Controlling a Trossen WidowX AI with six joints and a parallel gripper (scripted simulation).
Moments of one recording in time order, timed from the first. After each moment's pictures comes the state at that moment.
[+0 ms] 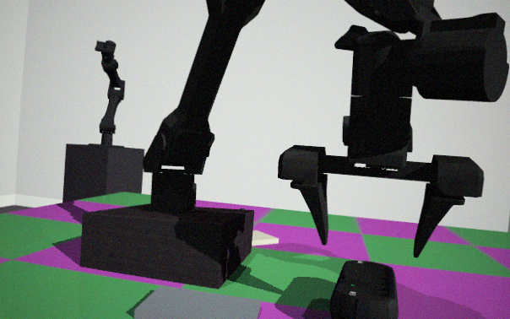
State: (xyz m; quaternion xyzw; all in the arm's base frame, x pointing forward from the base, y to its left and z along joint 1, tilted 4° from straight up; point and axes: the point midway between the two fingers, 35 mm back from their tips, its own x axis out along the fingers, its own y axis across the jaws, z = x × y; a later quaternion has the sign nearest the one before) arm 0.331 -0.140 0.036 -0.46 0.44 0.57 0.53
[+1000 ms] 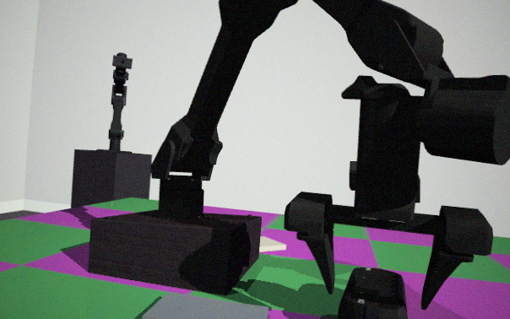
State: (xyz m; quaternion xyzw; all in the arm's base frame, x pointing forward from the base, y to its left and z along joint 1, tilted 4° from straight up) arm 0.332 -0.140 -0.008 -0.46 0.44 0.57 0.53
